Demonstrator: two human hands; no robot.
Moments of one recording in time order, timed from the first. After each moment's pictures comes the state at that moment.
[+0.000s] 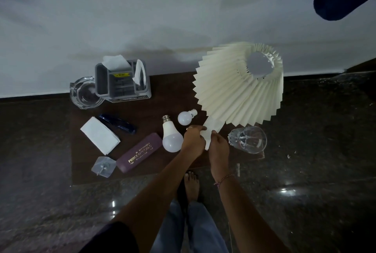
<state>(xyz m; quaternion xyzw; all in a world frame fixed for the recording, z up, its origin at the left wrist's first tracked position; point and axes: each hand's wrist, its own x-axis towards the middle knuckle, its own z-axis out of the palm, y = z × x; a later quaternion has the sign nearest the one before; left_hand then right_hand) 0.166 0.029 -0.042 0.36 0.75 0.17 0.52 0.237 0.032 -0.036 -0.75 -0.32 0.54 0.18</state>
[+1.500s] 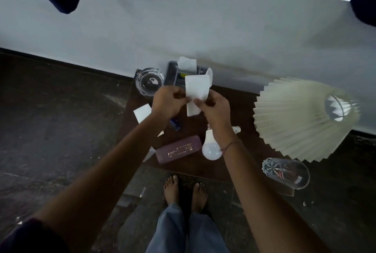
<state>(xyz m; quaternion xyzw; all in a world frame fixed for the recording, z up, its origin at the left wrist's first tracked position) -0.029 -0.002 0.044 0.22 0.83 0.36 0.36 0.081 0.065 0.029 -0.51 -0.62 0.58 0.15</state>
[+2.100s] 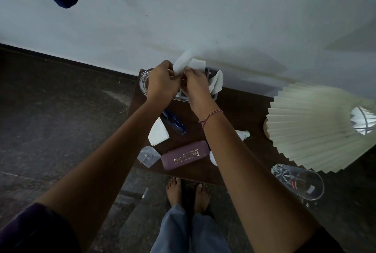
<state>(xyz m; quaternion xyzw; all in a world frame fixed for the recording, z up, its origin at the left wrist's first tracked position) -0.089 0.020 0.026 0.24 0.88 0.35 0.22 -0.026 0.074 0.030 -0.53 -0.44 0.71 0.11</state>
